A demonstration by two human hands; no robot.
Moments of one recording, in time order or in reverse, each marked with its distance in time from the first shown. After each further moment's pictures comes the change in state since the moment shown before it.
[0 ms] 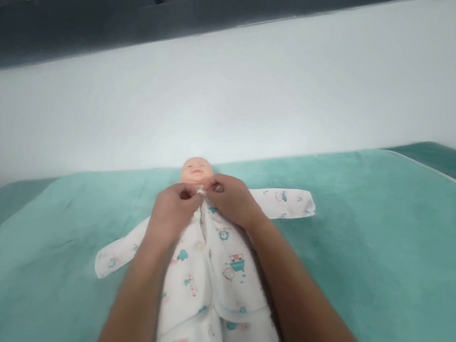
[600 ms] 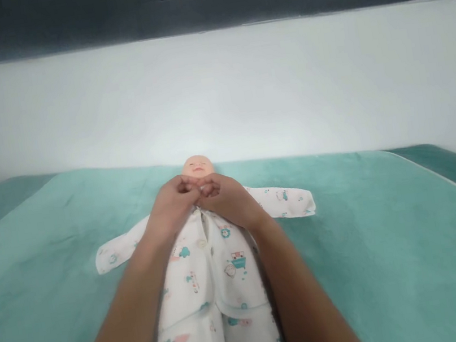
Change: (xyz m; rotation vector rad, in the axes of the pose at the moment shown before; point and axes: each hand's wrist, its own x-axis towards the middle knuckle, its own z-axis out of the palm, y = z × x) left_hand 0.005 -0.008 0.003 -0.307 -0.025 -0.065; right_hand -0.007 -0.010 0.000 0.151 -0.177 -0.005
